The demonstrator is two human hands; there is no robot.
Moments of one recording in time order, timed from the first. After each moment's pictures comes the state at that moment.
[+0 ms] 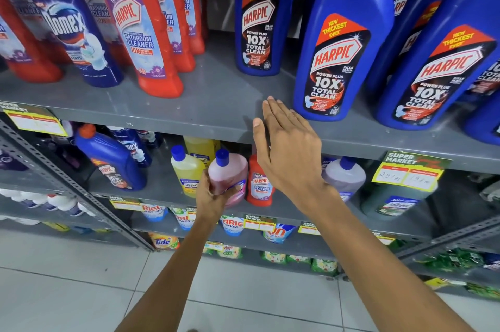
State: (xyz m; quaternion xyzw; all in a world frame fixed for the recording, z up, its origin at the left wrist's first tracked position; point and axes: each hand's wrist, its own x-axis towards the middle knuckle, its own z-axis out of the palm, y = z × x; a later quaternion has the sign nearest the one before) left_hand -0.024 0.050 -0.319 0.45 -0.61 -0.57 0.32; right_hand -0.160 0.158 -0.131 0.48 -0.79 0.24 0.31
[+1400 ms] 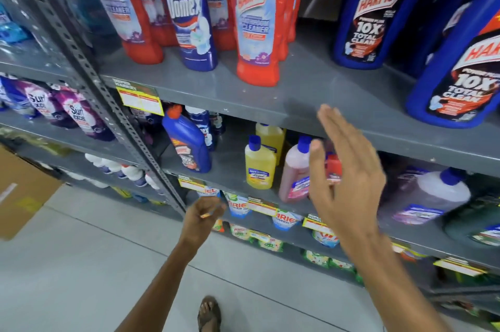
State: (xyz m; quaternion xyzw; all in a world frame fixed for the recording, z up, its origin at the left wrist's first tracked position) left_hand 0.172 0.001 -0.347 0.53 -0.59 -0.55 0.29; right_hand -0.060 0.148 -0.139 0.50 -0.70 0.48 0.19
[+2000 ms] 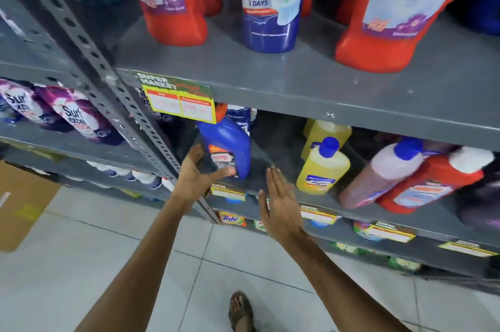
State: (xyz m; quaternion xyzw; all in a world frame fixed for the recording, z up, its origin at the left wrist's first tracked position) left_hand 0.218 -0.209 -0.336 0.47 -0.65 -0.54 0.25; right_hand 0.067 -0.042 -0.425 0.50 -0.82 0.28 -0.04
